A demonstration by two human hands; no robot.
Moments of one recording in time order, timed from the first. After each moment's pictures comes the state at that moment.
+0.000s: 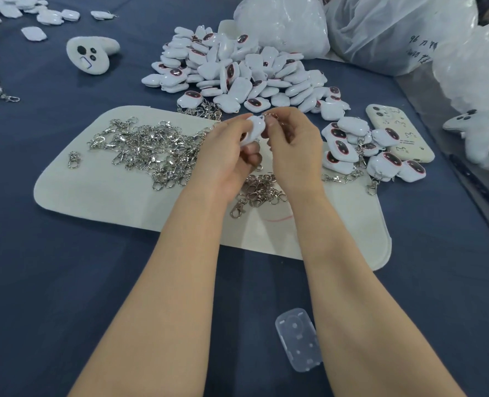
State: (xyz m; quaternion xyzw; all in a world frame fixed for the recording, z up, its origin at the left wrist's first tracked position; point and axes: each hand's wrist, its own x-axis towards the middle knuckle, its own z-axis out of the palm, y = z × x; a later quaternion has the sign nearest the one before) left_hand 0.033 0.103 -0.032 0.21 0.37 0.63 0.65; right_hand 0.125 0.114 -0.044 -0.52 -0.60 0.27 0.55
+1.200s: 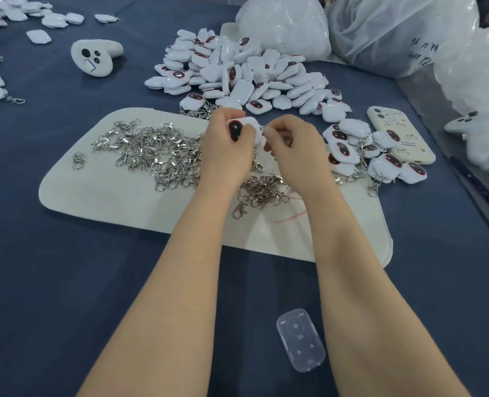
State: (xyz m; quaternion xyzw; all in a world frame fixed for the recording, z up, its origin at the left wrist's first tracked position) left_hand 0.029 0.102 -0.041 0.47 0.56 0.59 0.34; right_hand 0.137 0.113 -0.034 -0.55 -0.68 0.25 0.41
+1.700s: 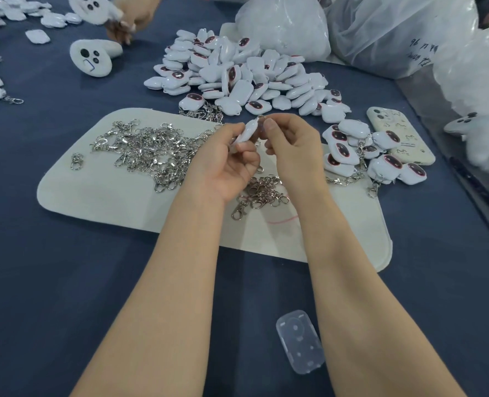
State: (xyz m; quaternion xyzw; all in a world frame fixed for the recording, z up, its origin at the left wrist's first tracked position) left_hand 0.023 0.106 -0.037 0.11 0.29 0.59 0.75; right_hand 0.129 0.117 -0.045 -0.49 -0.58 0.35 0.55
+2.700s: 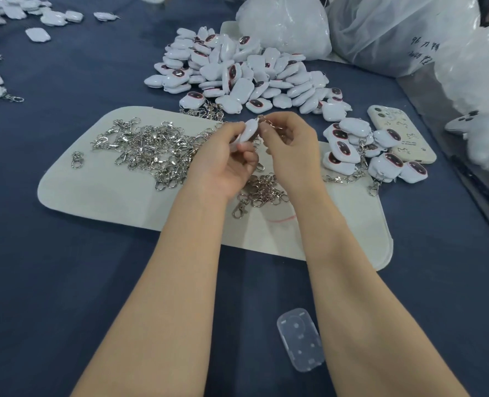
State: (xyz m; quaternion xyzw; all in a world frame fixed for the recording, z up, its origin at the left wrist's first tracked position) left_hand 0.025 0.109 -0.039 0.11 0.33 0.60 0.72; right_hand 0.125 0.116 -0.044 -0.51 -0.60 0.32 0.53
